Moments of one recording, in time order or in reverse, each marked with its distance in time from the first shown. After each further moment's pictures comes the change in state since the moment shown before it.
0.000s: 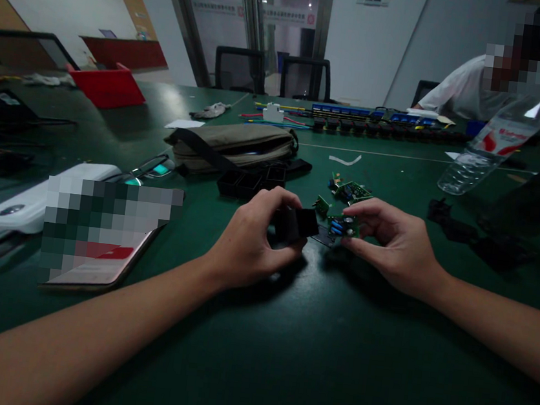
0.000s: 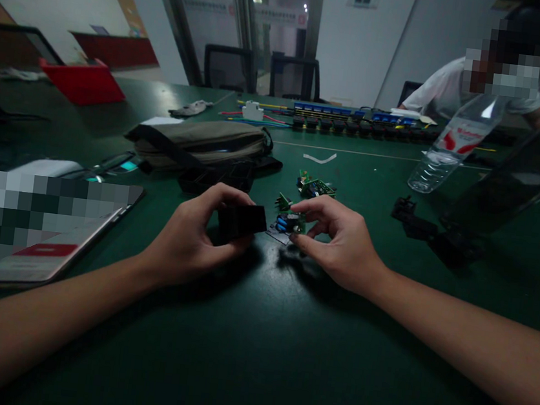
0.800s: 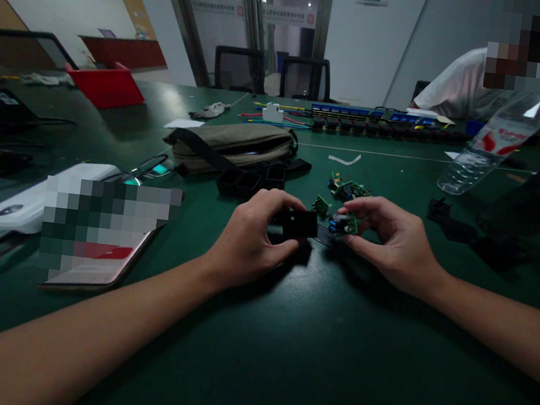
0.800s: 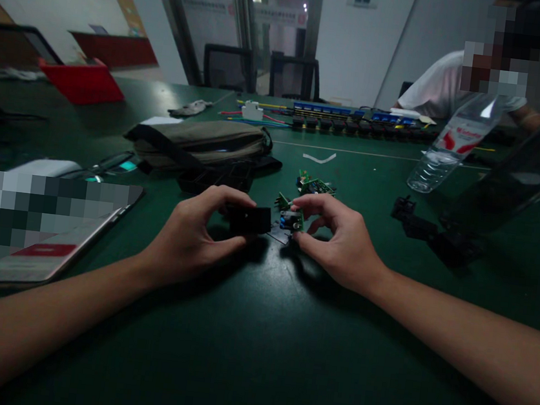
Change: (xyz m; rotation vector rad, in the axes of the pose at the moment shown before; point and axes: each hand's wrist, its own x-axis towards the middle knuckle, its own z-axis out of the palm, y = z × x) left_hand 0.002 0.001 0.002 0.010 0.008 0.001; right_hand 0.000 0.000 -0.001 -0.041 0.018 0.034
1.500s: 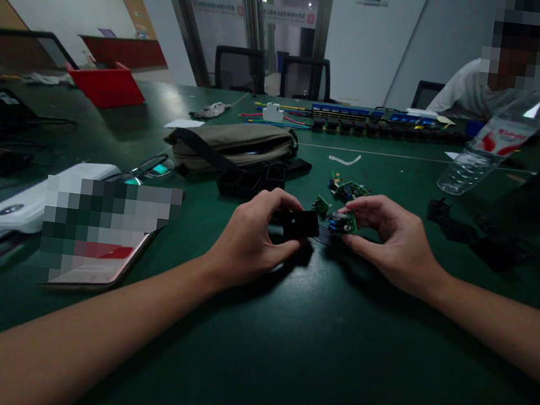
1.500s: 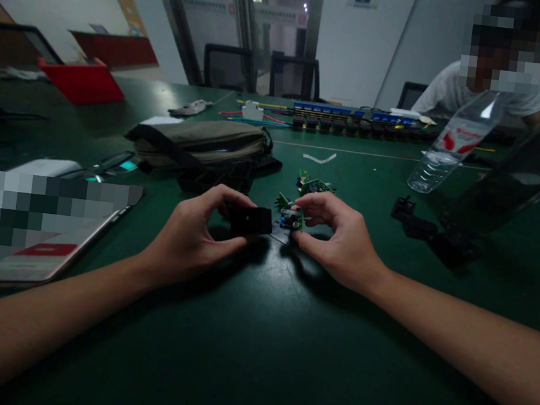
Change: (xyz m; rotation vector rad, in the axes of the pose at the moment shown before) left_hand -0.001 0.001 0.000 -0.027 -0.008 -0.049; right_hand 0.000 0.002 0.002 0.058 0.009 0.040
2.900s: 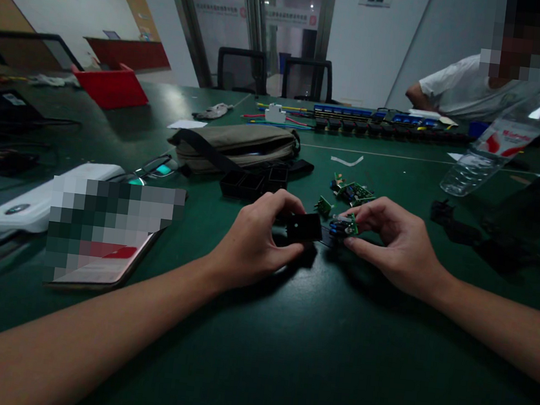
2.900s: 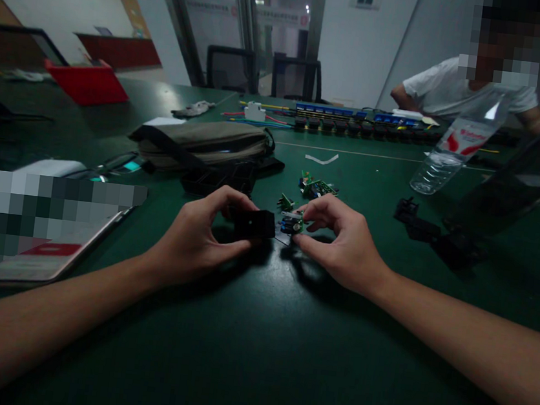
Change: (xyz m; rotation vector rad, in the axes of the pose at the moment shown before) left_hand 0.000 -0.002 0.000 -0.013 -0.011 0.007; right_hand 0.000 -0.001 0.001 0.022 -0.025 -0.007
